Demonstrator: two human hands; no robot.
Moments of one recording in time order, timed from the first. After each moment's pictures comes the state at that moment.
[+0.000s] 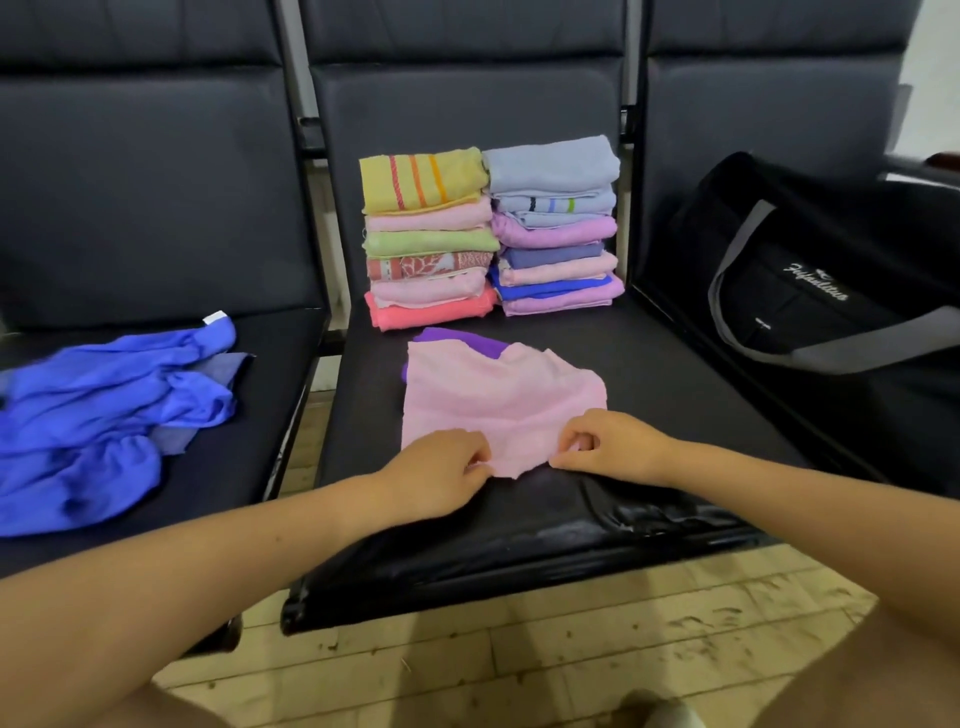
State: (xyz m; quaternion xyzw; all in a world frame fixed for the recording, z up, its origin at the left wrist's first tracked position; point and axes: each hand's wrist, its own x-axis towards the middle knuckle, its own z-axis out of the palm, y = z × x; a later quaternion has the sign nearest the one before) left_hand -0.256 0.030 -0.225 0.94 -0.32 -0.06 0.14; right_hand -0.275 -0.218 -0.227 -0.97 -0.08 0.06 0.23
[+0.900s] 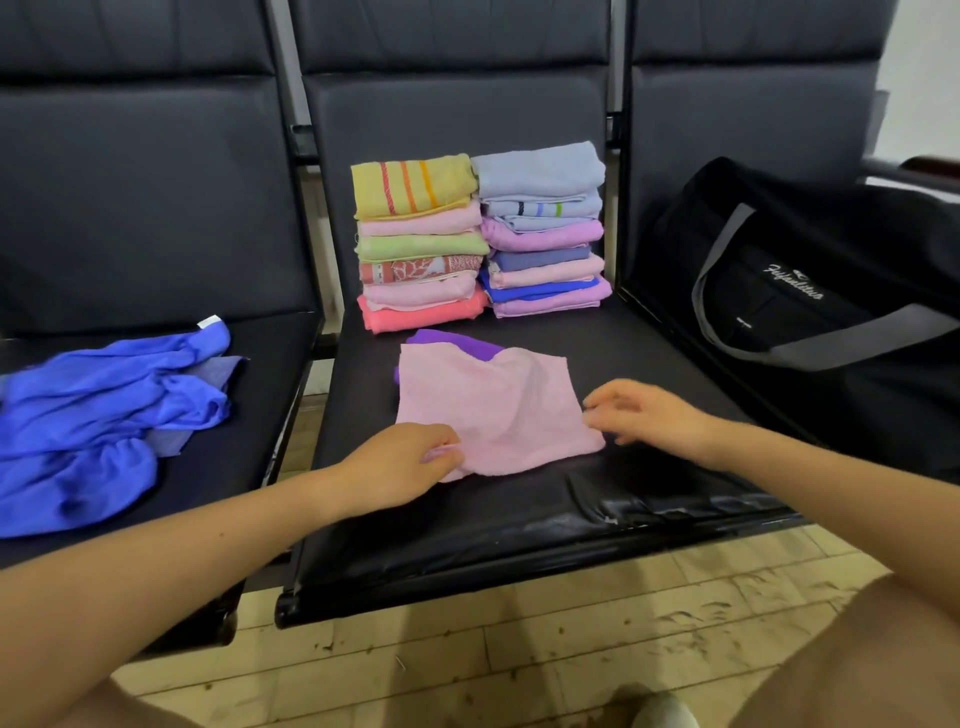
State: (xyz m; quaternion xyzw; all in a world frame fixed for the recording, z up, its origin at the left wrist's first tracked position) left_hand -0.258 0.056 -0.213 0.92 -0.31 -0.07 0.21; right_hand -0.298 -0.249 -0.199 -0.88 0.03 0.06 0.48
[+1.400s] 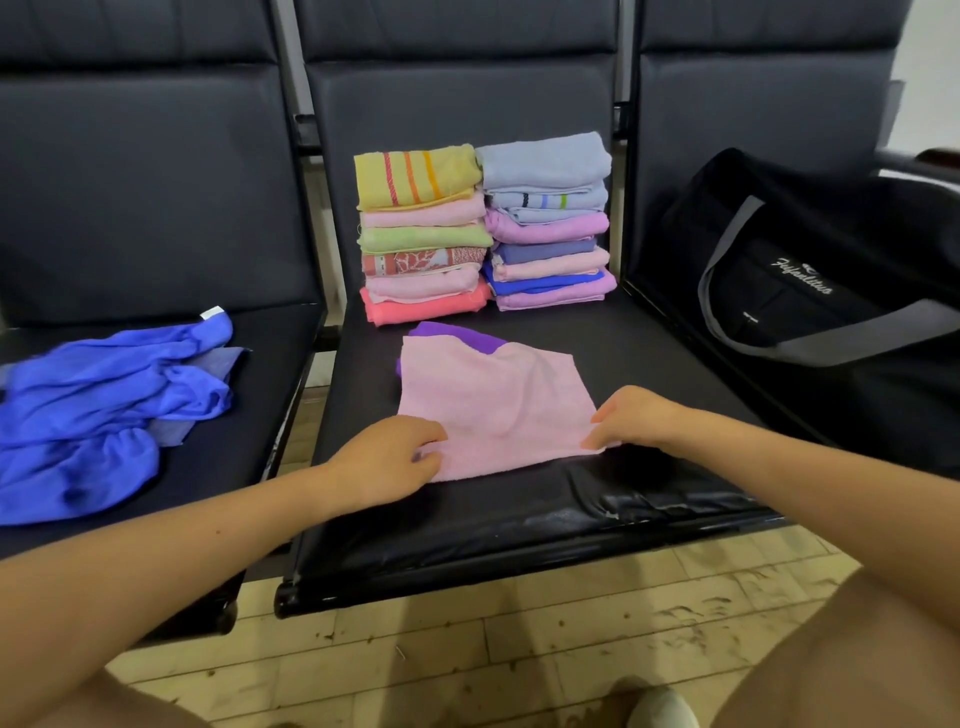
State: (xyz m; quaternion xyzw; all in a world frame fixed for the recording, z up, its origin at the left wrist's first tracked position) left_hand -0.259 0.063 -0.215 0.94 -0.29 -0.05 0.15; right_hand -0.279 -0.231 -0.203 -0.92 0.13 0.12 0.33
